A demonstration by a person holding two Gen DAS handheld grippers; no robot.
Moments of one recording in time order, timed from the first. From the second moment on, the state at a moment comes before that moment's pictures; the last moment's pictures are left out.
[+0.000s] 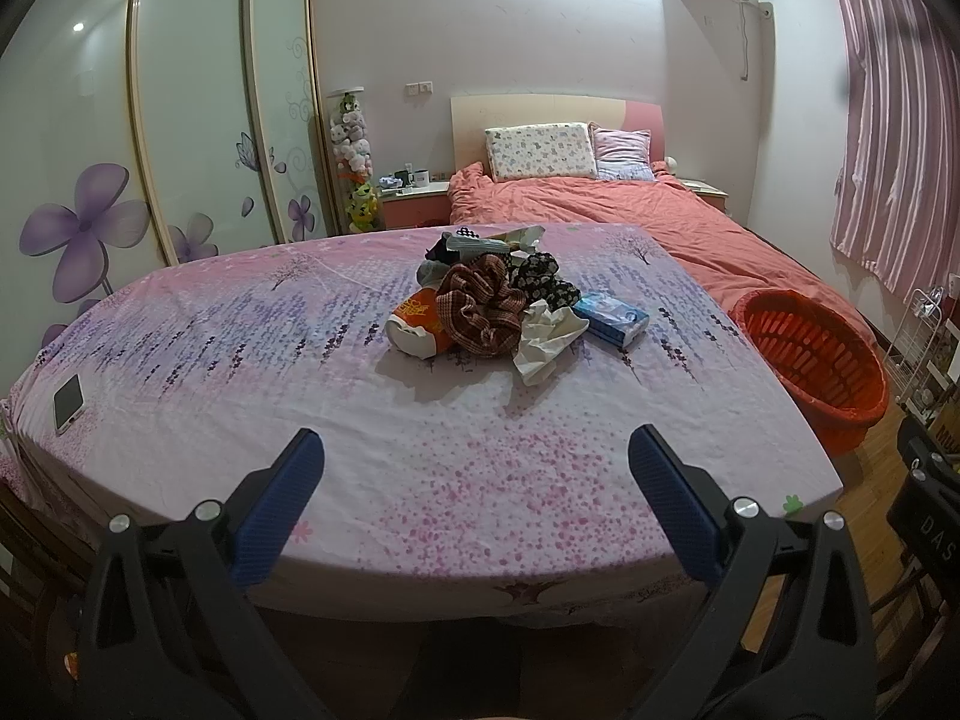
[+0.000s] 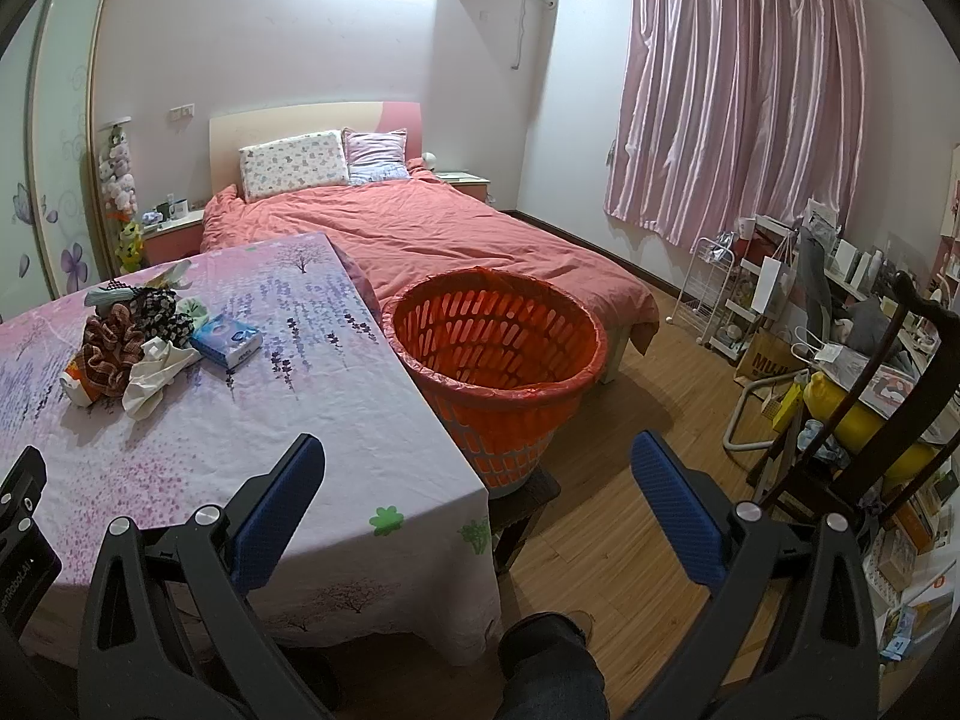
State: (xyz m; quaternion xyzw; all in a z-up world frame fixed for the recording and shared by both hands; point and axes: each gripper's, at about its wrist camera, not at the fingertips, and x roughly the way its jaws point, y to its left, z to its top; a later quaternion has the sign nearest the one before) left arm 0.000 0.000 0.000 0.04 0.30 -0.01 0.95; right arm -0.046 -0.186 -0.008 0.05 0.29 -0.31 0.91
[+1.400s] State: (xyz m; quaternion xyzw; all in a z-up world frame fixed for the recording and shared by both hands) left arm 0.181 0.097 -0.048 0.04 0.36 -0.03 0.93; right arm 0.113 -0.147 -0.054 0.12 0.40 -0.04 0.91
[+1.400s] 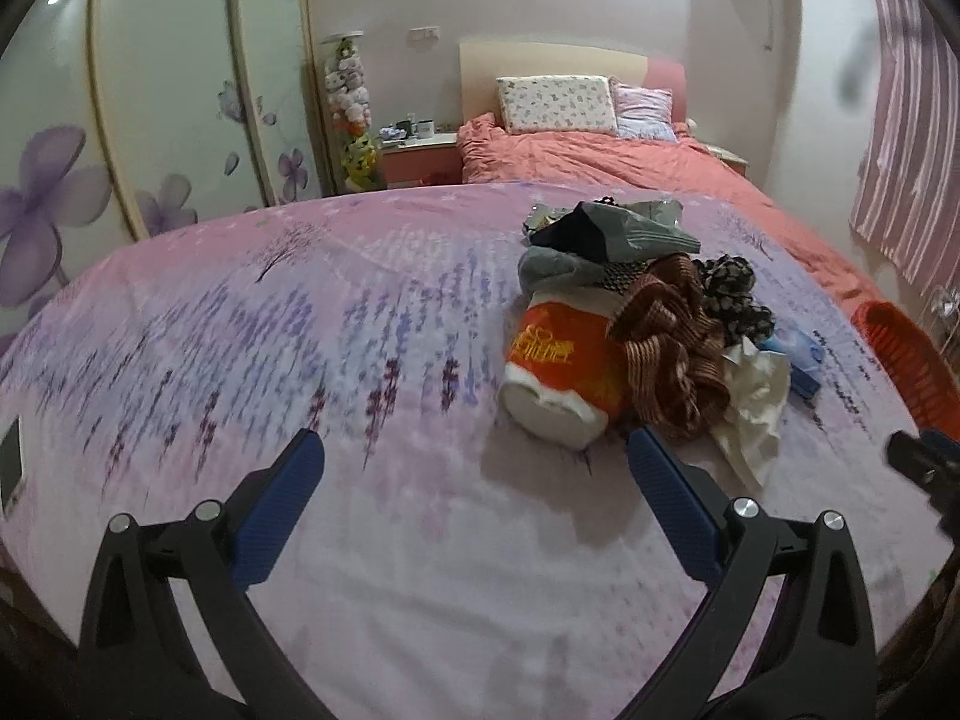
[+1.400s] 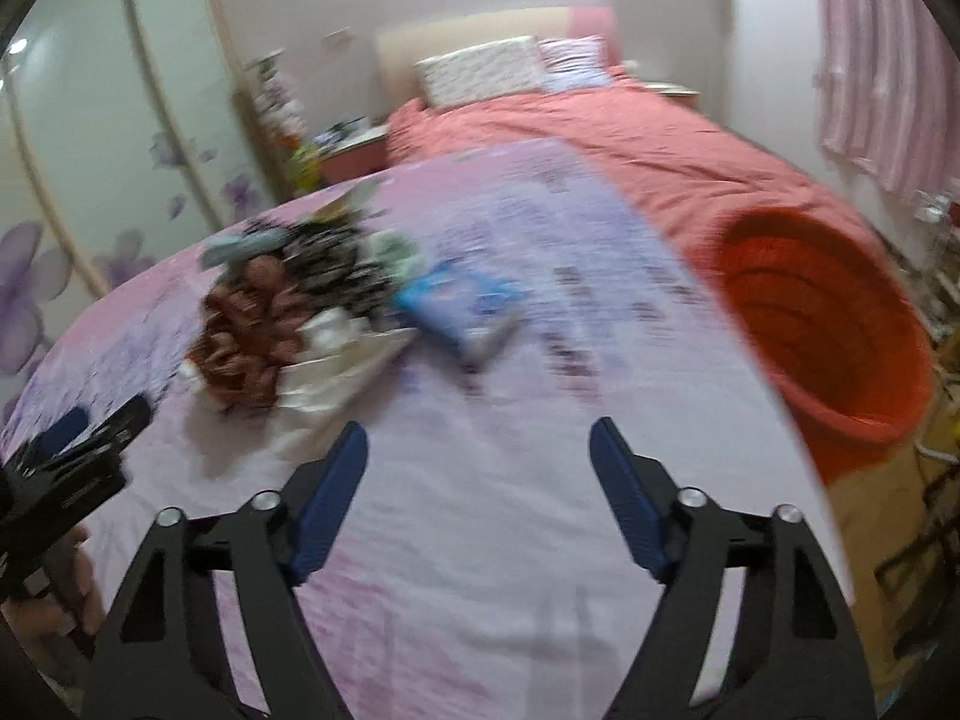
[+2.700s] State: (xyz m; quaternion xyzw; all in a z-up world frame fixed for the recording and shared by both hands) left arm 0.272 0.056 -0.092 0.05 0.42 -0.09 0.90; right arm 0.156 -0.127 -0.071 0.16 0.42 0.05 0.89
